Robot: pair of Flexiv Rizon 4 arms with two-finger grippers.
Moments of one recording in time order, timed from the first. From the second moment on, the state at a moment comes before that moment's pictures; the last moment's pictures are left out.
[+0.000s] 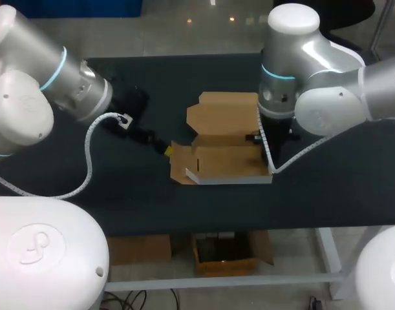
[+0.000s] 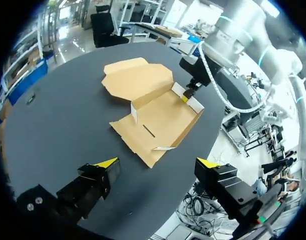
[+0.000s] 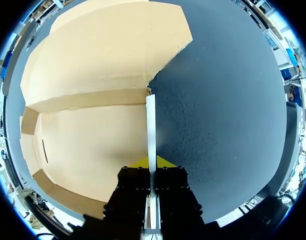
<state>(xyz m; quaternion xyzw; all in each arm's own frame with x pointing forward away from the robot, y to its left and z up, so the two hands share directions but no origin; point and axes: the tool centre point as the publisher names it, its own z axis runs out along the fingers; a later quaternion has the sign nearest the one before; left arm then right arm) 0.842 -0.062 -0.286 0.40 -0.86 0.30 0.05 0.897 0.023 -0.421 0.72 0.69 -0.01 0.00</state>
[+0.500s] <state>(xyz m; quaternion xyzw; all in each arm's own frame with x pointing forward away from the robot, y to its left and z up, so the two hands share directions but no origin) 0.875 -0.069 -0.342 0.60 -0.74 0.26 0.15 0.897 0.023 -0.421 0.72 0.69 -0.01 0.00</state>
